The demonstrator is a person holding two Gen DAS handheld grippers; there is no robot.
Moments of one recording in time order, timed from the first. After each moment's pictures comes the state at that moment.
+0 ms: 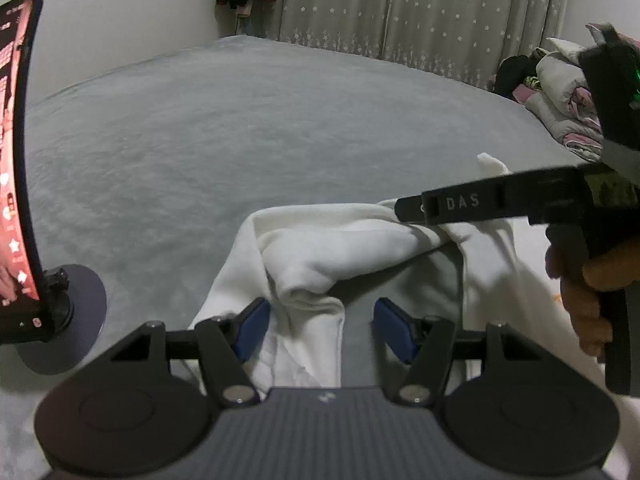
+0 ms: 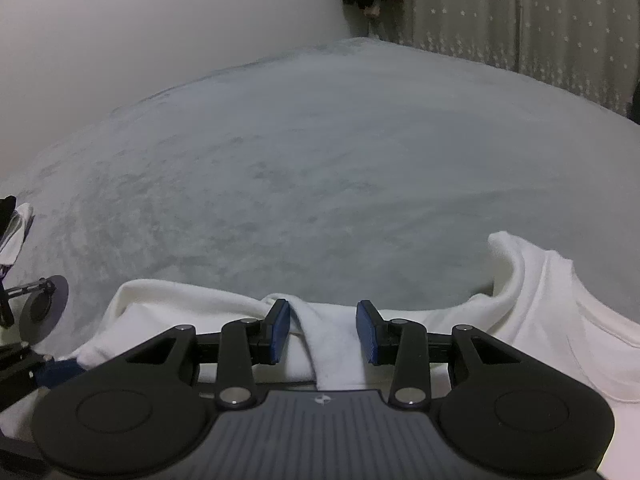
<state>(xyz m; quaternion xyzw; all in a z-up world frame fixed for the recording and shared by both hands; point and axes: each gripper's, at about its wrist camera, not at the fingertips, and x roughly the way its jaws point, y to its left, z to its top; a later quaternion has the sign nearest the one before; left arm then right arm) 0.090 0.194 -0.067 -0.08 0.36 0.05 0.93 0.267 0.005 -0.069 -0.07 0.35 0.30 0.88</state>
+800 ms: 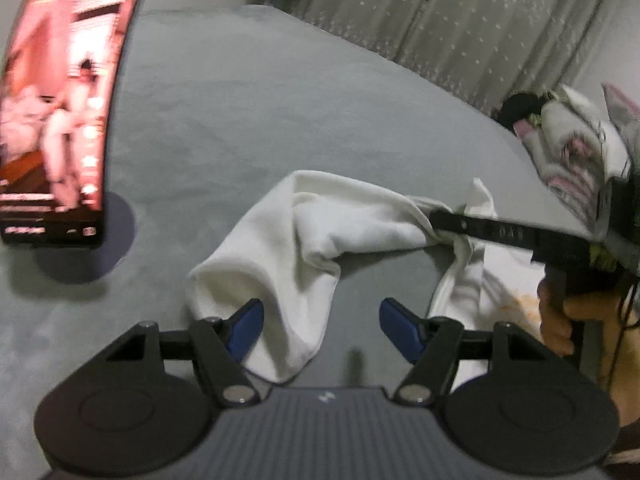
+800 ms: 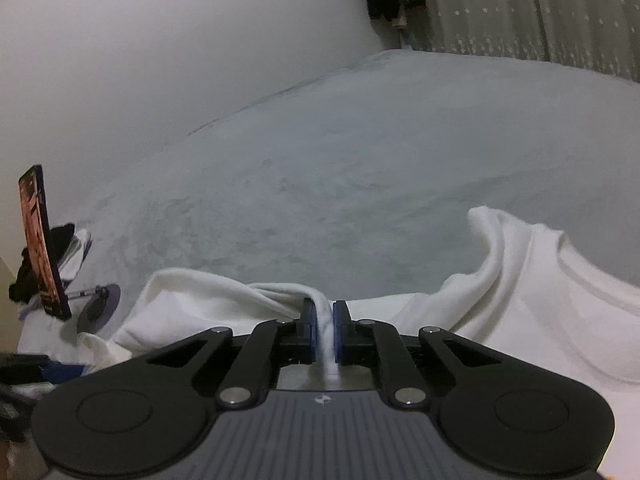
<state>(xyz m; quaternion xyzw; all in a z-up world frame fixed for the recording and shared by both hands) 0.043 0.227 -0.038 -0.20 0.37 0.04 0.91 0.274 -0.062 -0.059 -0.01 0.34 0.39 0.86</state>
